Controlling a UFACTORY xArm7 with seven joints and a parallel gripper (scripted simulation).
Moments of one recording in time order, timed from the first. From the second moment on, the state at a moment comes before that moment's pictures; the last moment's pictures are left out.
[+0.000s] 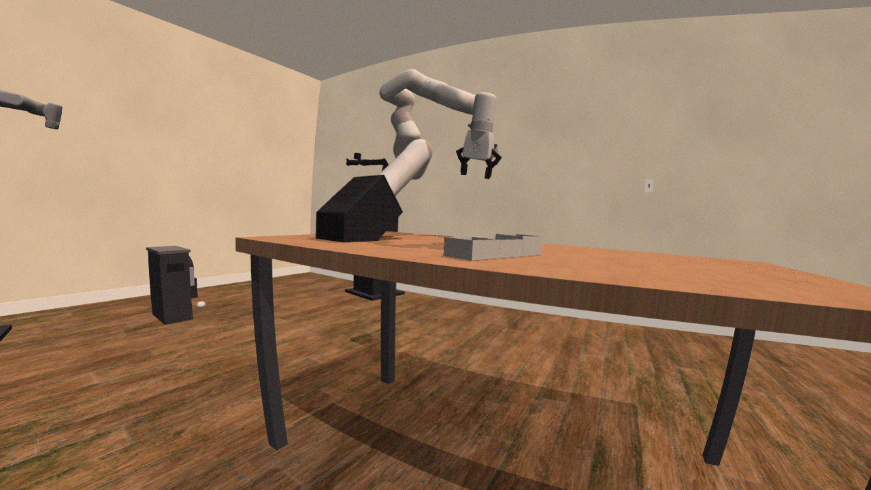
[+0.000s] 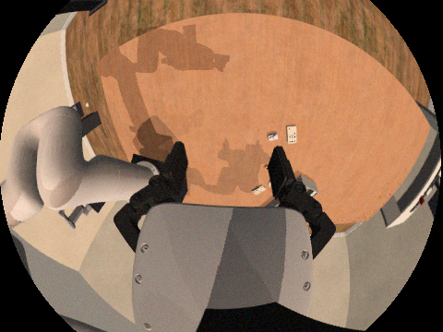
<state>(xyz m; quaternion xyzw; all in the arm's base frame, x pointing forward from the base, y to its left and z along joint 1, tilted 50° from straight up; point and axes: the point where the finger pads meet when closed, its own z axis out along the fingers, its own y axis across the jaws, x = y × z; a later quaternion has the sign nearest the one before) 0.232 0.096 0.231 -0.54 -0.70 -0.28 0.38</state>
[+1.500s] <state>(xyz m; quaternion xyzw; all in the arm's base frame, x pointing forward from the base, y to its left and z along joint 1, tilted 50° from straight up) 0.281 0.060 0.220 -0.71 -0.57 -0.21 0.36</state>
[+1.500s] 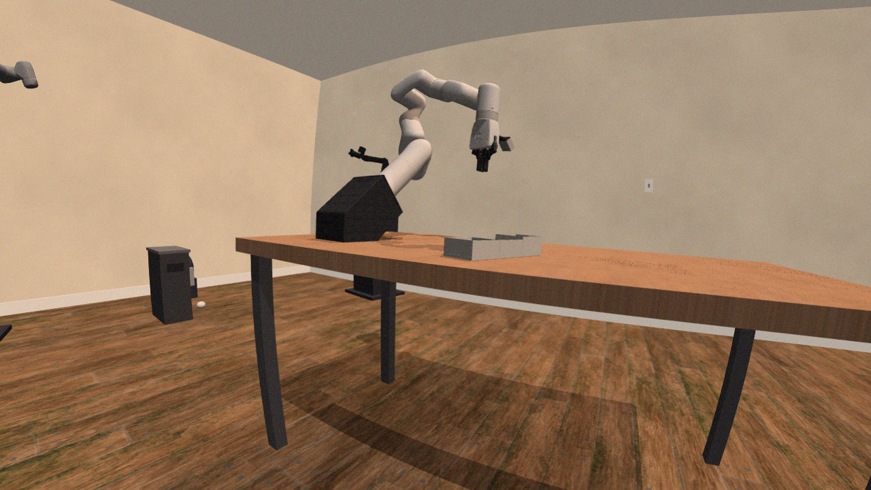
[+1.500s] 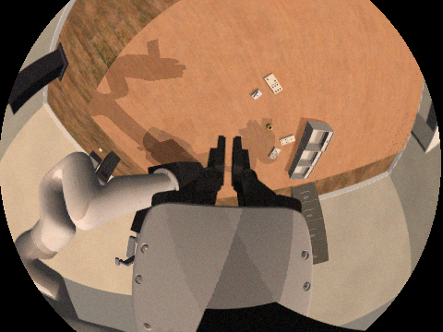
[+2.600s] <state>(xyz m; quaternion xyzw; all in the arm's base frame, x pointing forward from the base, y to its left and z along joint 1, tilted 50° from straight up) 0.350 0.015 0.154 -0.89 -0.26 -0.08 0.36</state>
